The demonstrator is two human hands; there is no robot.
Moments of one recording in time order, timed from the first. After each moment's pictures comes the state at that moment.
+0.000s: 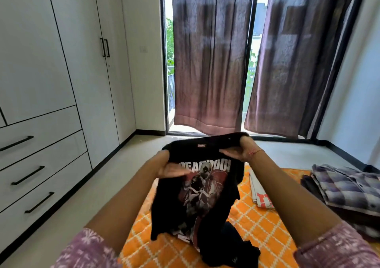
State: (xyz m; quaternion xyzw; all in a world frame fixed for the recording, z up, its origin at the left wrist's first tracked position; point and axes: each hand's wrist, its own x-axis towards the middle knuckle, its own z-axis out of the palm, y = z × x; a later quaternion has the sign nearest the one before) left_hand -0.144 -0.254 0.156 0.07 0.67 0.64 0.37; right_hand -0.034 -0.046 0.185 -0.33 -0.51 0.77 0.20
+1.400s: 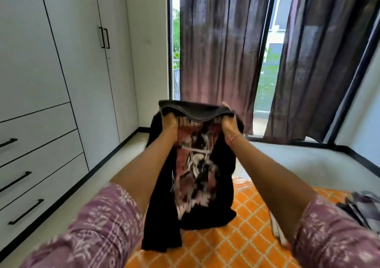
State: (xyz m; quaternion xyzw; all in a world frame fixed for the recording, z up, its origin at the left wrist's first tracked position) left_hand -0.314 -0.122 0.213 0.06 0.55 0.82 0.16; right_hand -0.225 0.004 0.212 -0.21 -0.62 0.66 0.37
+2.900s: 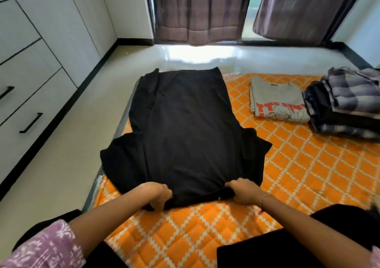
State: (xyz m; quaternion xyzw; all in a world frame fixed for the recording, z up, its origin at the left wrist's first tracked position) left_hand -0.058 -0.305 -0.086 0.47 0.70 -0.31 0.43; right_hand 0.108 -0.102 -0.113 -0.13 -0.94 0.12 -0.30
